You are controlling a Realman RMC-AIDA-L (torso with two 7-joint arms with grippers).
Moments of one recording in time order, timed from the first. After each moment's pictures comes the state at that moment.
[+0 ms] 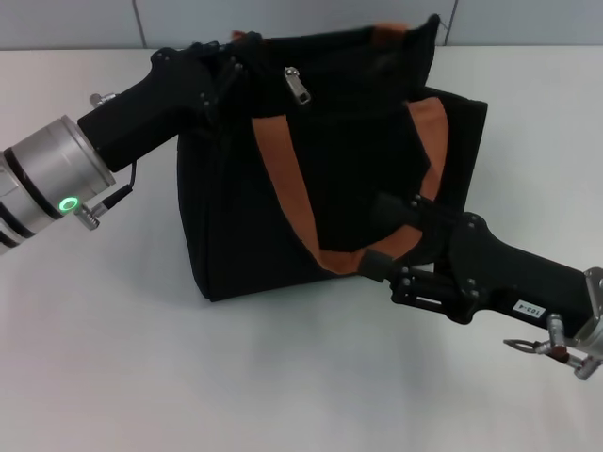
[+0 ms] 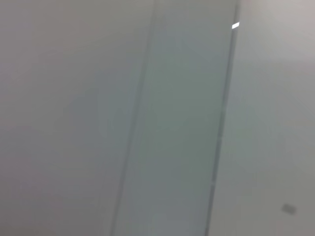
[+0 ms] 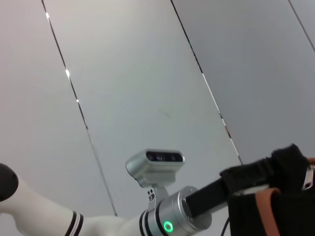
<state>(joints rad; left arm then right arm) -0.65 -2.08 0.52 0.23 1.60 1.53 -0.98 0.51 2.09 -0.36 -0.10 -2.03 -1.80 0.93</state>
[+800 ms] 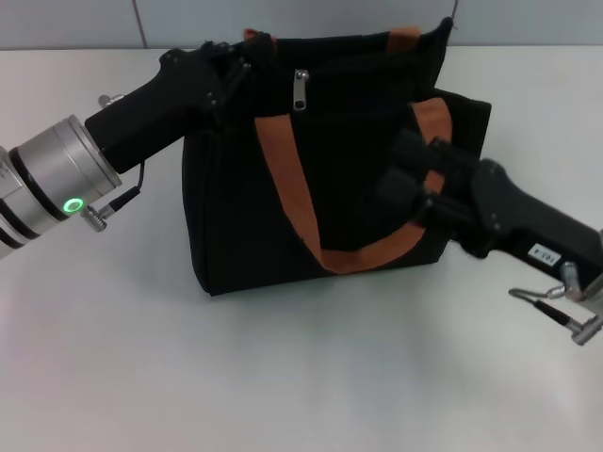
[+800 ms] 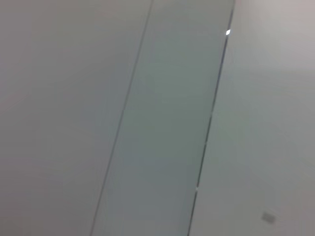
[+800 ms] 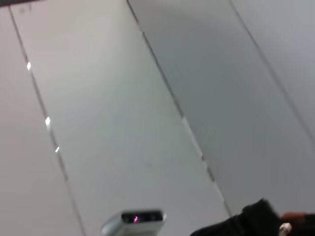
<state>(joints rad) -0.66 -2.08 0.53 0.22 1.60 1.58 -0.99 0.54 2.09 -0.20 -0.07 -2.03 -1.83 0.99</state>
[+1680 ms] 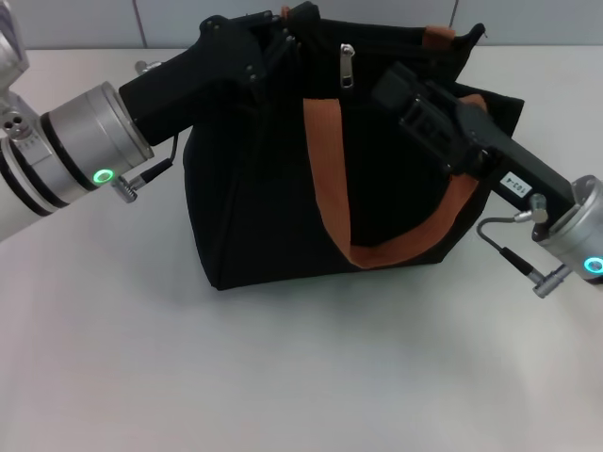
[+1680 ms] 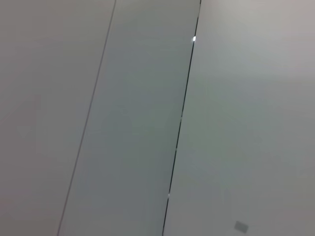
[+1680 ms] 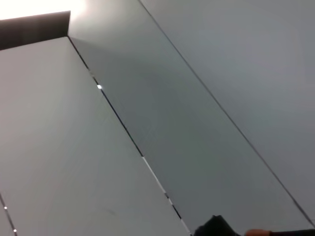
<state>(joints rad) -0.74 -2.08 0.54 0.20 1.60 1.60 -0.99 0.61 2.09 -0.03 0.03 -2.02 -1.69 1.06</state>
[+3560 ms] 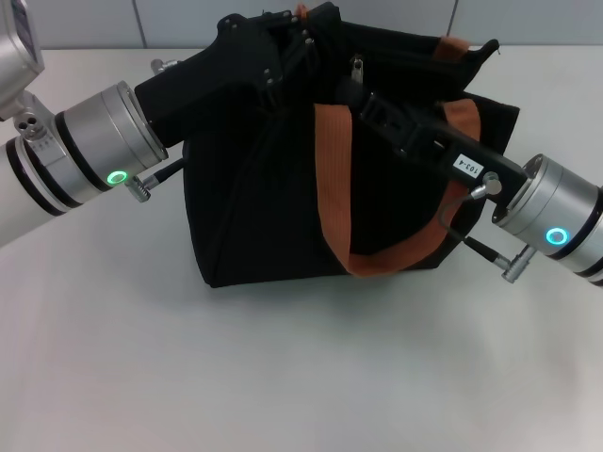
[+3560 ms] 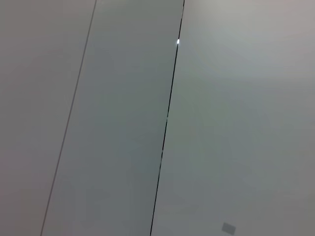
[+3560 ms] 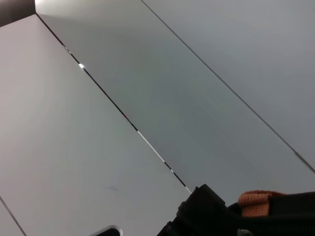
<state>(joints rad) -0.77 -2.08 0.55 0.17 1.60 1.61 -0.95 0.69 2.09 -0.04 0.05 -2.07 -1.58 1.23</state>
